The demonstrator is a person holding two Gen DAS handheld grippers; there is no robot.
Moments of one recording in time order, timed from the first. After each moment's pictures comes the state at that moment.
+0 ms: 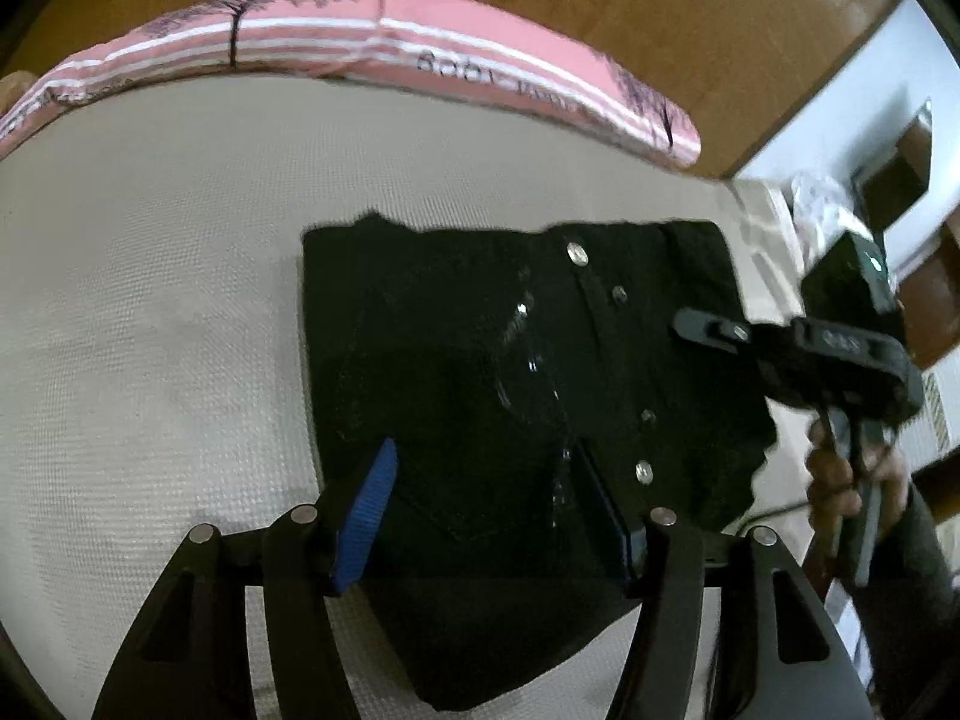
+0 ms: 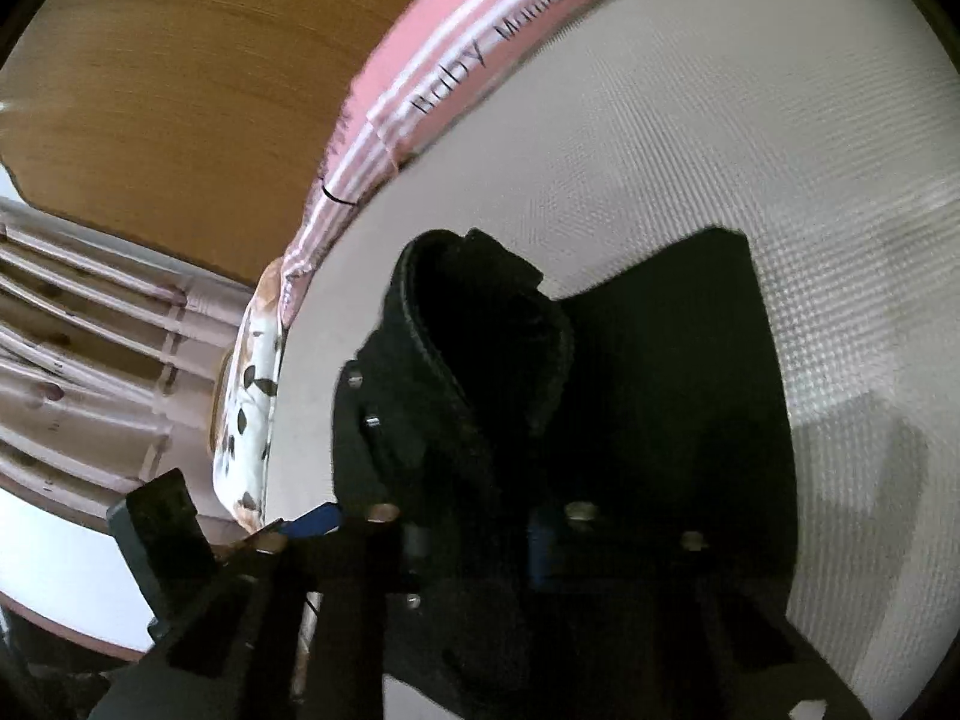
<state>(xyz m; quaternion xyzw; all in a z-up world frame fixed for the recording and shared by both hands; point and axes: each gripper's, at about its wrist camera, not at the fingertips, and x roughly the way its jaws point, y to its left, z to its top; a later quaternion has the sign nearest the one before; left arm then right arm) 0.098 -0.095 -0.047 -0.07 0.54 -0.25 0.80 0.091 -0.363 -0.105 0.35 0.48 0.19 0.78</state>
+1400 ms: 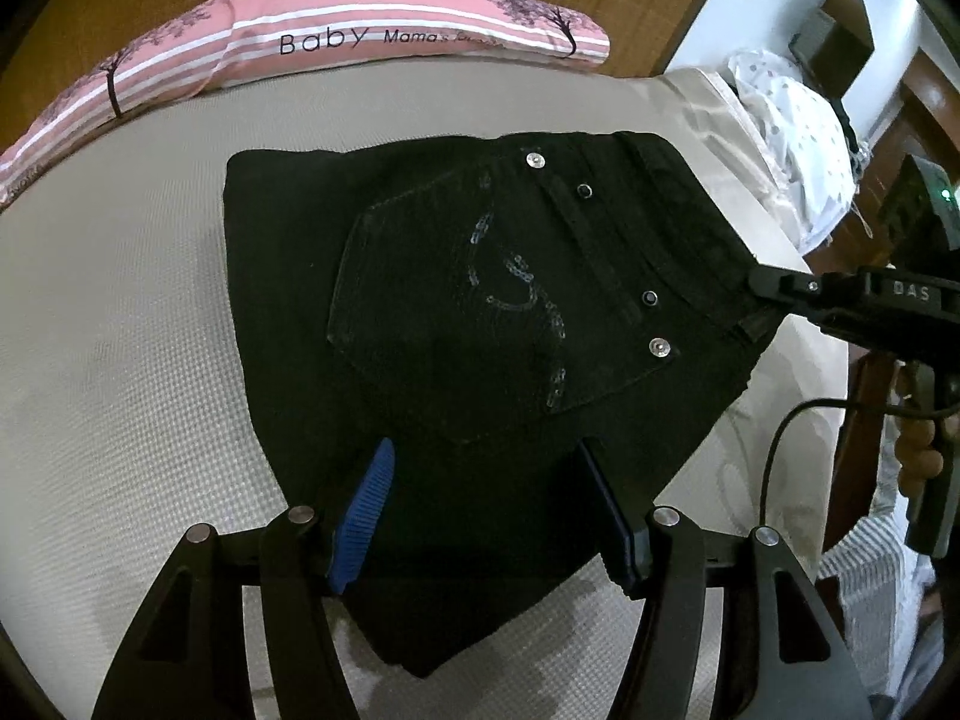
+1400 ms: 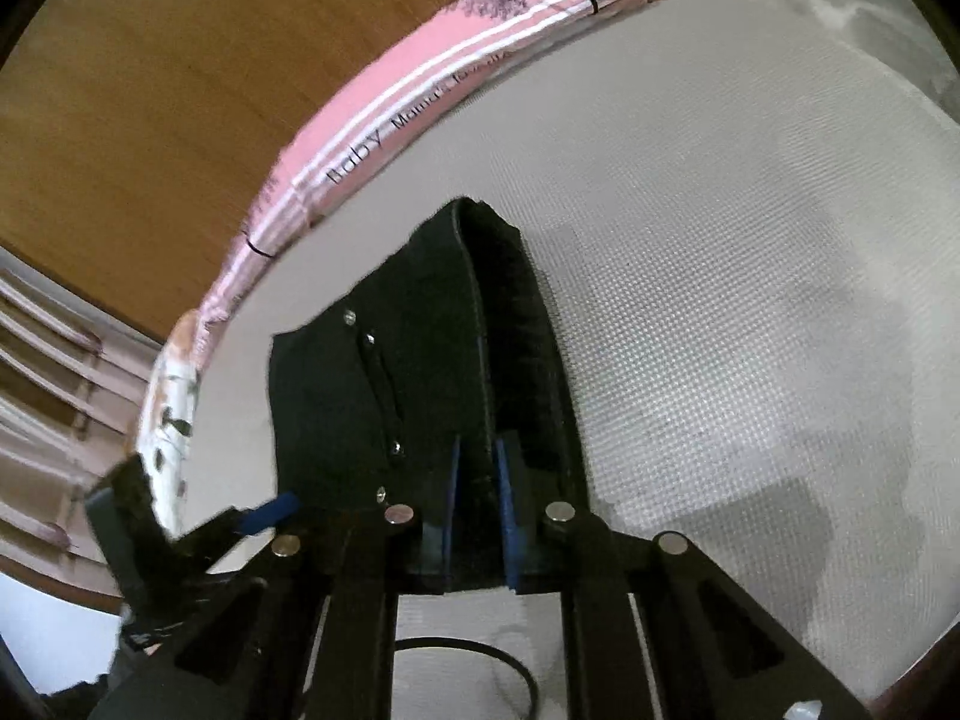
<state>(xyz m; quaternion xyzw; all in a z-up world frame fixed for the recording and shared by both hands) 0.049 -0.151 -0.065 0.06 0.53 -0.32 0.78 -0.032 -0.400 -0.067 0.32 0.45 0.01 0.83</state>
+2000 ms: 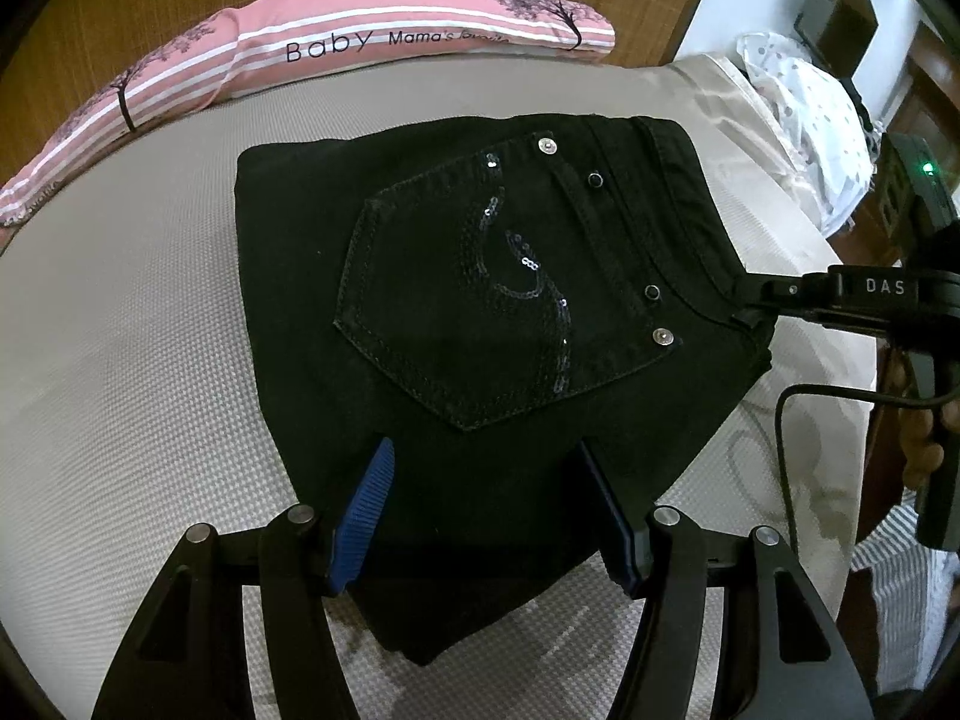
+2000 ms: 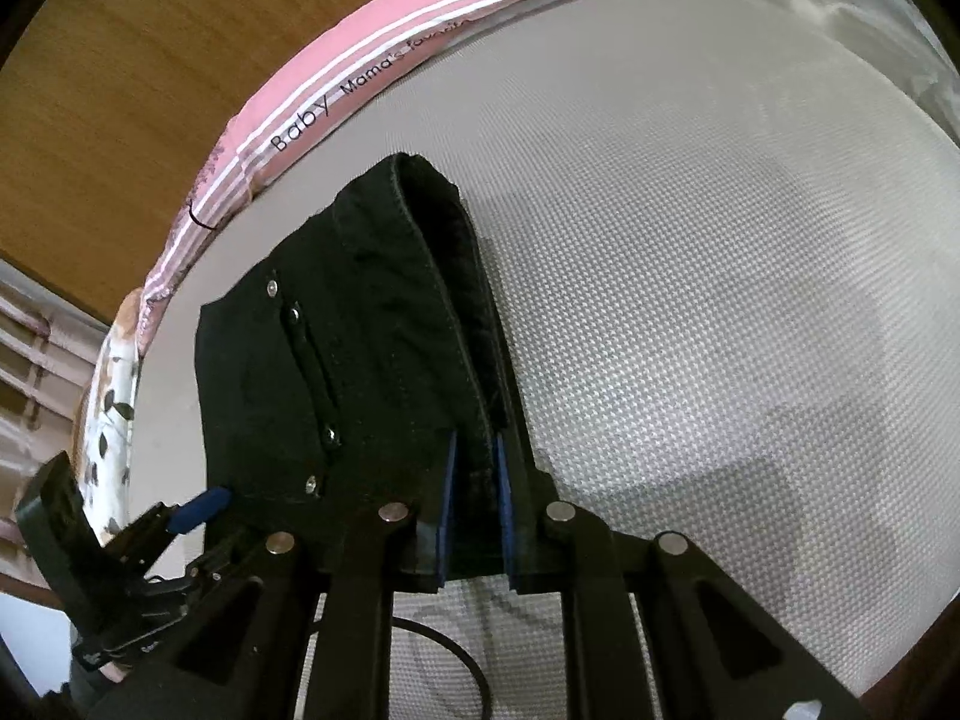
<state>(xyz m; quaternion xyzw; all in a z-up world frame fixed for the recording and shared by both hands) 0.036 -0.154 -0.071 0.09 0.52 -0.30 0.79 -0.021 -0.395 -0.095 0.27 0.49 -0.03 0.83</state>
